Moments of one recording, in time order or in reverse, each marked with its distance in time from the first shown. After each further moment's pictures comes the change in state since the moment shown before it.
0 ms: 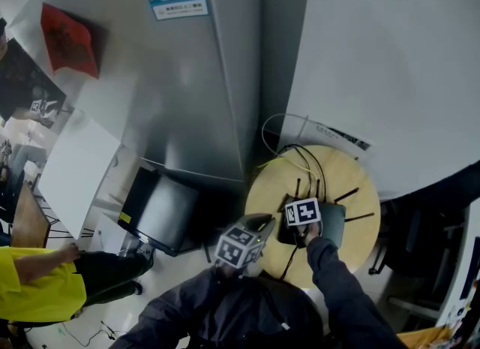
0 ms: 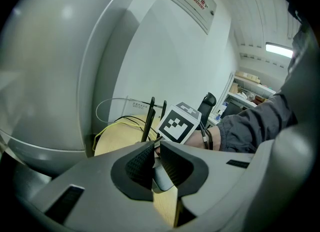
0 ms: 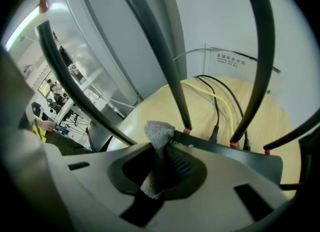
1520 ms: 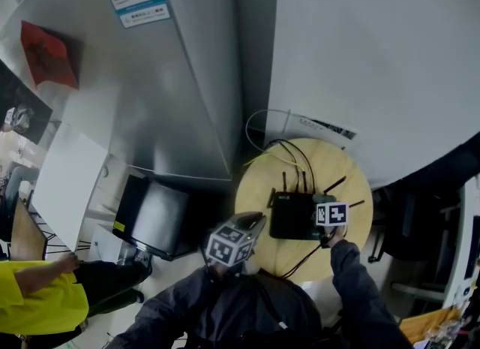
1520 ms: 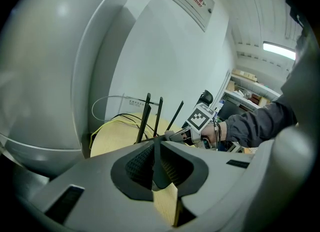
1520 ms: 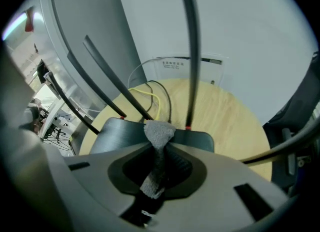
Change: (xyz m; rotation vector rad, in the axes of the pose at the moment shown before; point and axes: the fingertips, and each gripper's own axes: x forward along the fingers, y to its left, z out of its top) left arm 0.003 -0.008 -0.006 0.013 0.030 -0.032; right arm -0.070 -0.131 -0.047 0.185 -0.120 -0.176
